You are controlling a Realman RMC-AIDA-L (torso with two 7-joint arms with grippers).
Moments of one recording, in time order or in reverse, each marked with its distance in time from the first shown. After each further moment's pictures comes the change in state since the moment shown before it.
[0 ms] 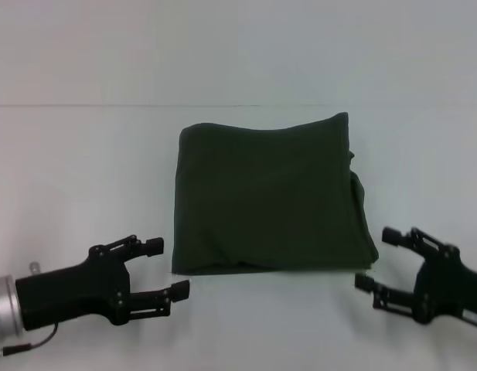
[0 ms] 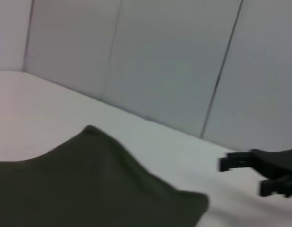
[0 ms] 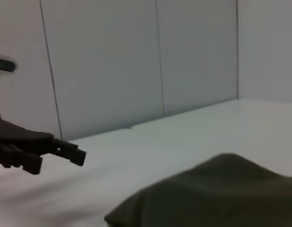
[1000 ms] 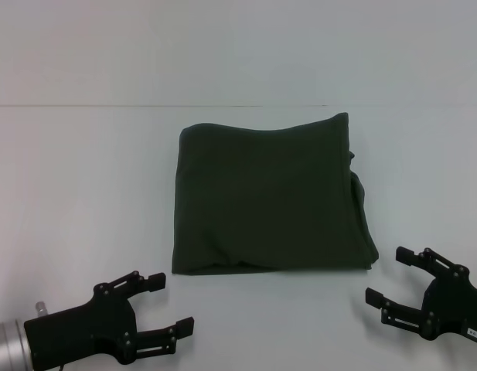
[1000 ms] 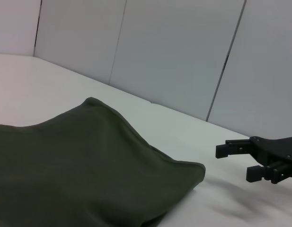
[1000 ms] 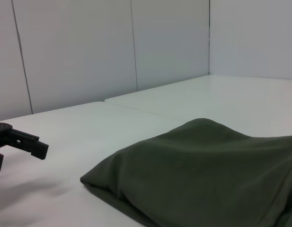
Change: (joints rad) left arm 0.066 -0.037 0.004 -0.068 0.015 -0.068 0.137; right arm -0.047 0.014 0.014 0.037 -0.002 0.082 -0.089
